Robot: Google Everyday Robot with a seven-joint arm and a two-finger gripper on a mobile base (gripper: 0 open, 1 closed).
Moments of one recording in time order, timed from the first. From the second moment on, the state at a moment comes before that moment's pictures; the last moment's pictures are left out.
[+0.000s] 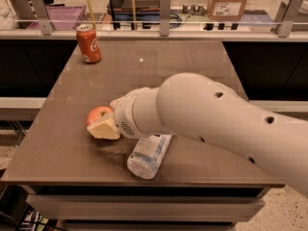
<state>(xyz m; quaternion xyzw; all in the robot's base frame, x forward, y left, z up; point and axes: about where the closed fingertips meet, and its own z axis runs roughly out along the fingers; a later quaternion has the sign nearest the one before) 0.464 0.107 0.865 -0.45 0.76 0.20 0.42</state>
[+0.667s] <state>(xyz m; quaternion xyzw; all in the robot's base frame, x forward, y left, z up) 0.463 0.108 0.866 -0.45 0.76 0.20 0.42</state>
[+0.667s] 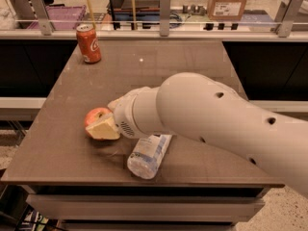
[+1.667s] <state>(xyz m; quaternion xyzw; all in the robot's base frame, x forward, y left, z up) 0.460 0.111 0.870 -0.45 0.76 0.19 0.42</state>
